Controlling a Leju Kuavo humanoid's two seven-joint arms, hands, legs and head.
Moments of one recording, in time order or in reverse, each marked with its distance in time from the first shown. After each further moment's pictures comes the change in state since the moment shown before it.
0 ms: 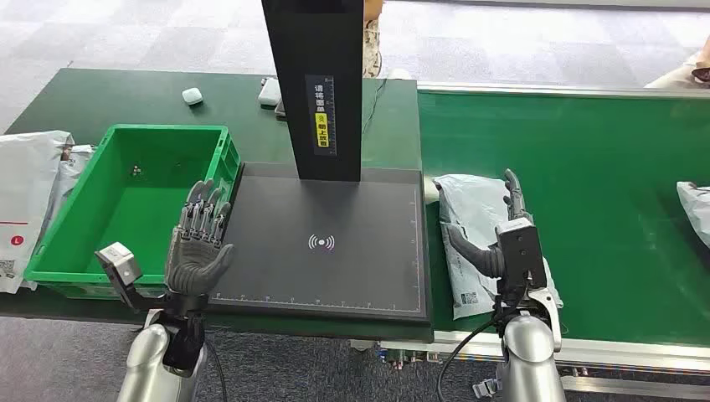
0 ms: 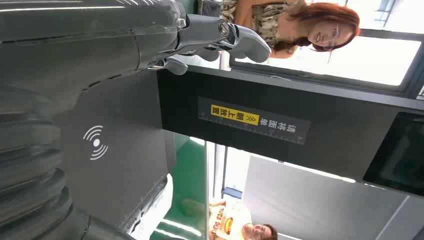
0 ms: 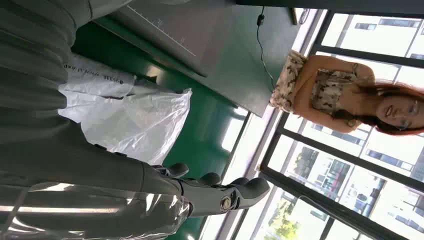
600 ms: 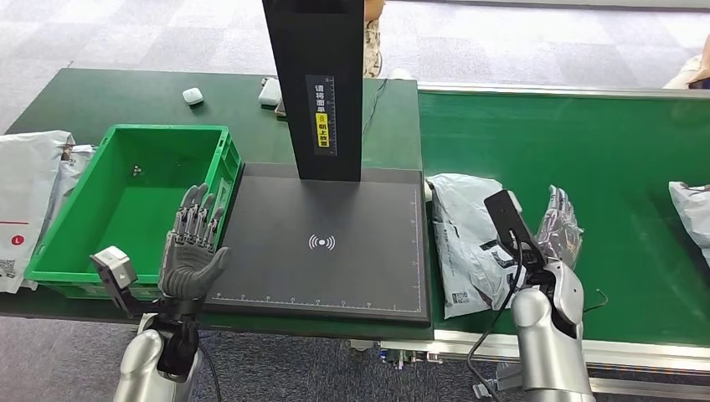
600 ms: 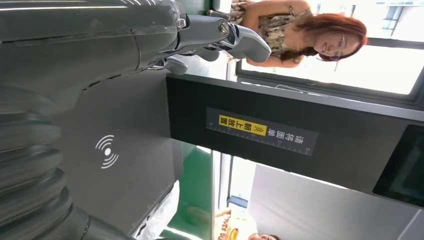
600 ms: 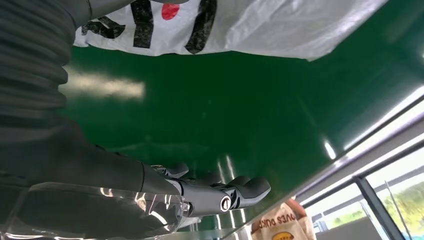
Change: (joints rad) left arm 0.024 0.008 0.014 -0.025 -0.005 0.017 0.019; right arm -0.145 -0.100 -0.070 0.208 0.587 -0.113 0.441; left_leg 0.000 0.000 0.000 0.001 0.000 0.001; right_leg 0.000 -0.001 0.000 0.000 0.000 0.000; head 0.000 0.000
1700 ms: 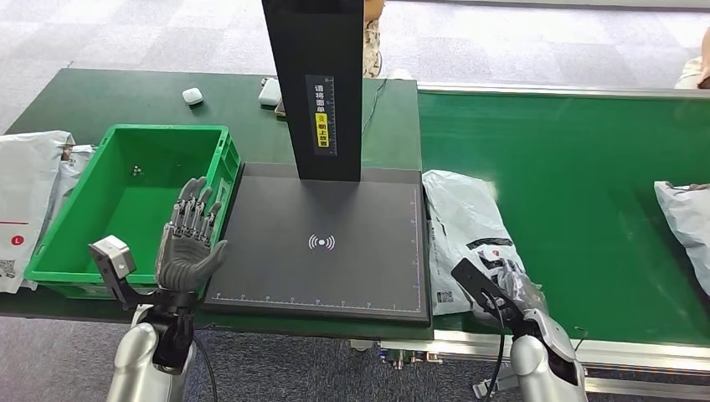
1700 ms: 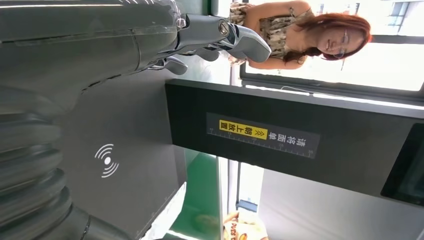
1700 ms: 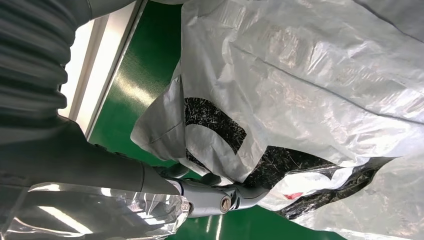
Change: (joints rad) left arm -0.025 -0.001 0.025 -0.016 -0.038 -0.008 0.052; right arm 0.178 -0.042 0.025 0.021 0.028 0.370 0.031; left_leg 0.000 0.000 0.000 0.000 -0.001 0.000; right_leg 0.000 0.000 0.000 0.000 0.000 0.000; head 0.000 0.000
